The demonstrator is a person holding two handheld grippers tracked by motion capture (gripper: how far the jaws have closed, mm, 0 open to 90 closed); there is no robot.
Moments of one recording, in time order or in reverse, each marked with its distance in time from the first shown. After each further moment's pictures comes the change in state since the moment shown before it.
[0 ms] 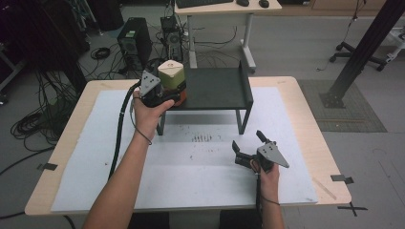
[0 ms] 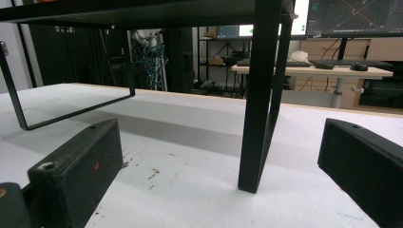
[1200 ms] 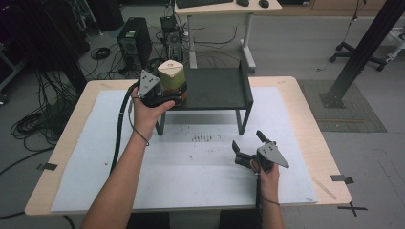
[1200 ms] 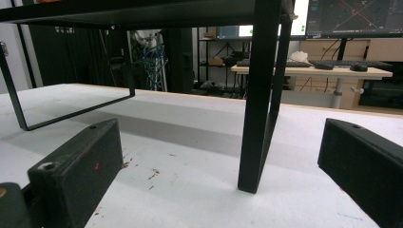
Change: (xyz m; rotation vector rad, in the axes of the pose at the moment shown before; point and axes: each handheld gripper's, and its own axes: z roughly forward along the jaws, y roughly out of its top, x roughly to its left) left arm 0.001 0.004 -0.002 -0.033 0.030 0.020; right arm 0.000 0.000 0.000 -0.002 -0.001 0.000
